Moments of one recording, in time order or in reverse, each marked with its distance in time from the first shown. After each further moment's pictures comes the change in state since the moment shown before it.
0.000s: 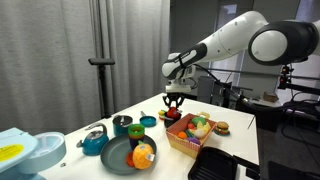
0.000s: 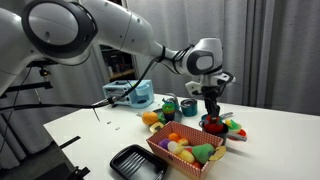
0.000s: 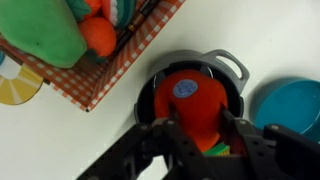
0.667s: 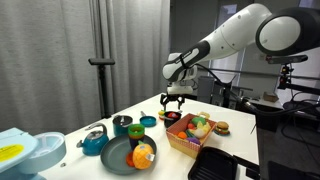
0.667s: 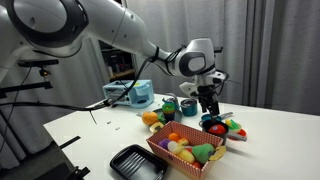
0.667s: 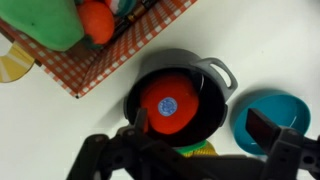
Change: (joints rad) arm 0.030 -0.091 0.008 -0.160 -0.029 0.154 -0.129
